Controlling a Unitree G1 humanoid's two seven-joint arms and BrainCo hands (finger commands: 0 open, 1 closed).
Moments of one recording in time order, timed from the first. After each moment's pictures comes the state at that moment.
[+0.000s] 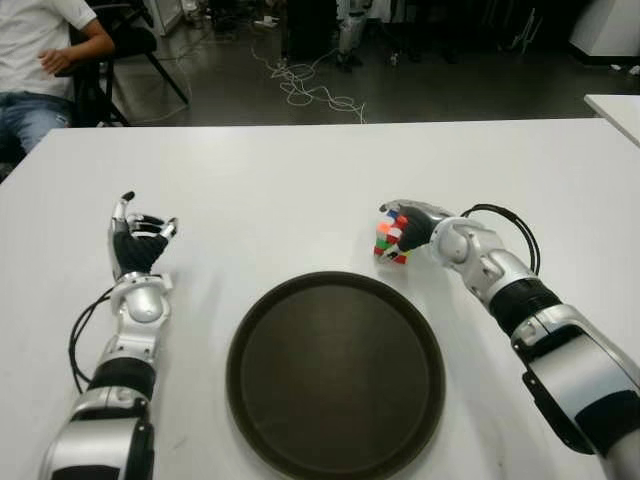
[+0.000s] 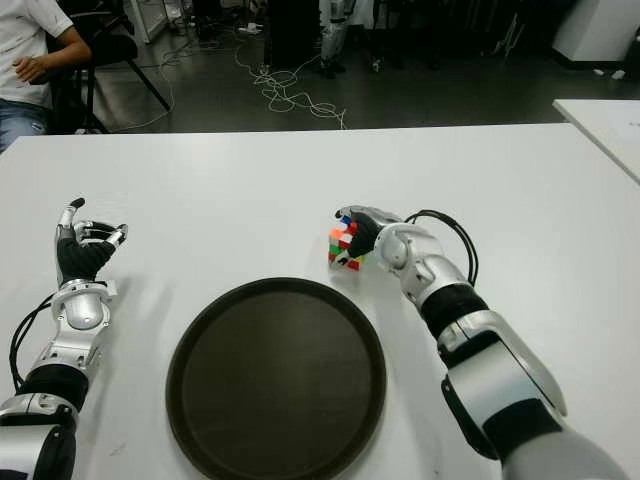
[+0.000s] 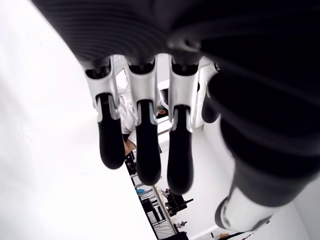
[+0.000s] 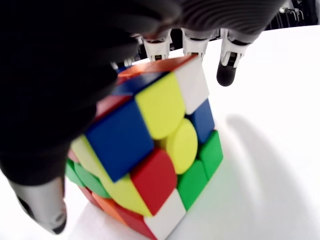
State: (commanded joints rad) left arm -0.47 0.24 0.11 0.97 0.17 -0.38 0.48; right arm -0.78 -0.25 0.48 0.95 -0.61 -0.03 0.17
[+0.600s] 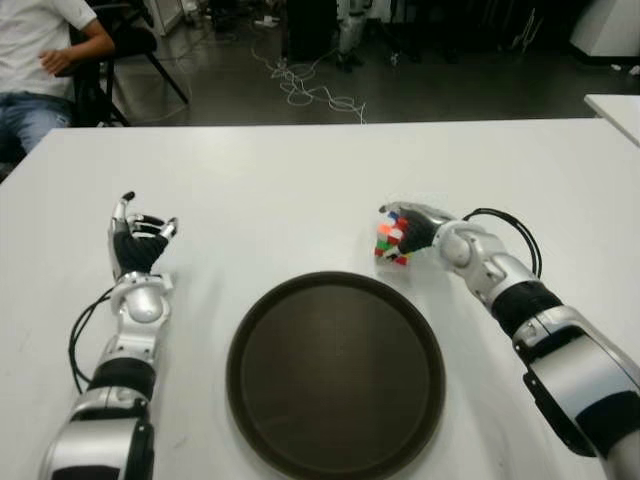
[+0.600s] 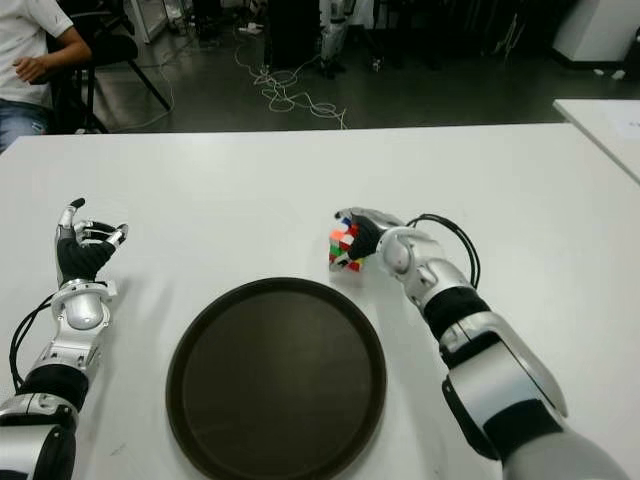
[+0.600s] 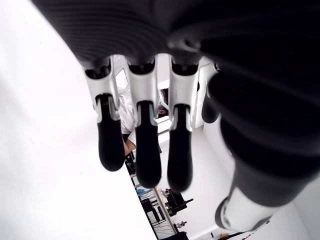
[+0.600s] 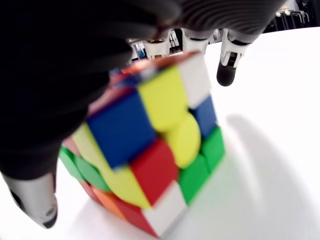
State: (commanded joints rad) left arm -0.46 0.24 0.11 0.96 0.17 -0.38 0.48; right arm -0.78 -0.24 0.47 1.01 -0.60 -0.09 0.13
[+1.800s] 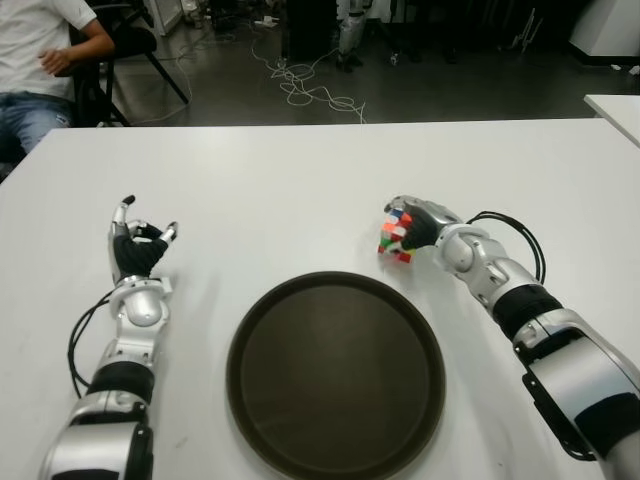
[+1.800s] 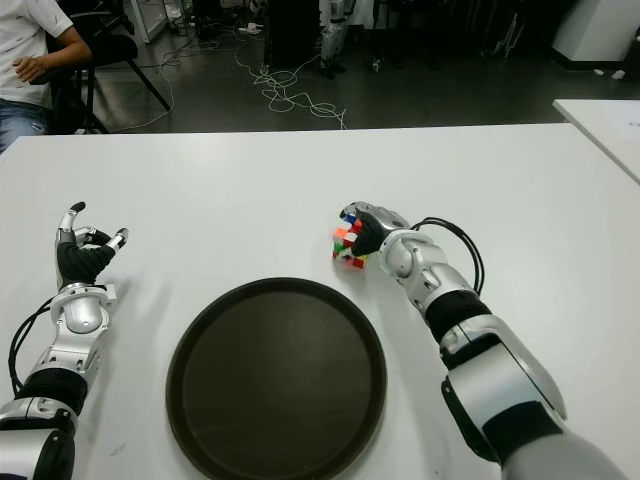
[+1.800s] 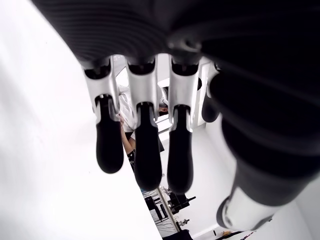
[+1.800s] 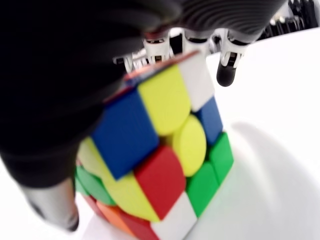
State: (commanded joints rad) left arm -0.45 0.24 0.11 0.95 0.17 -0.38 0.47; right arm -0.76 -0.25 0.45 1.01 -0.59 -0.10 -0.03
